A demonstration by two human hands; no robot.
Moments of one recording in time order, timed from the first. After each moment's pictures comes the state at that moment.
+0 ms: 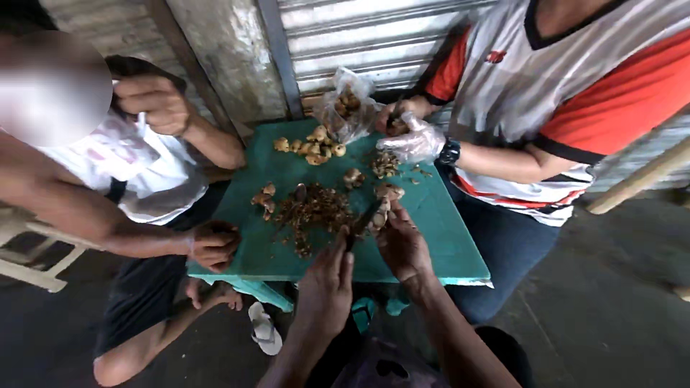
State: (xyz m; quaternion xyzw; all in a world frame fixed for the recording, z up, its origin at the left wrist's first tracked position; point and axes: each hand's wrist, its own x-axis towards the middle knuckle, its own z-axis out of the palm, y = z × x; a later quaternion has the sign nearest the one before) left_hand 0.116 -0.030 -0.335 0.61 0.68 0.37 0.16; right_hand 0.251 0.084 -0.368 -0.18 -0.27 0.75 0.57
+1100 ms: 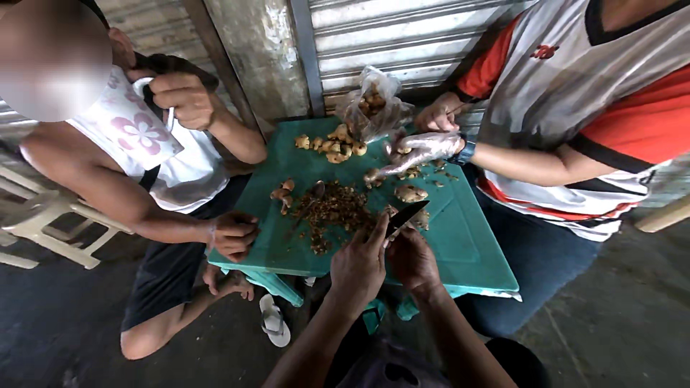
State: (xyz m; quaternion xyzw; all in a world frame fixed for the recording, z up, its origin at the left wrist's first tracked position) left_hand 0.135 0.018 -0.355 0.66 0.70 0.27 0.01; right_hand 0.241 0.086 -0.402 -0.17 -0.25 0.78 0.55
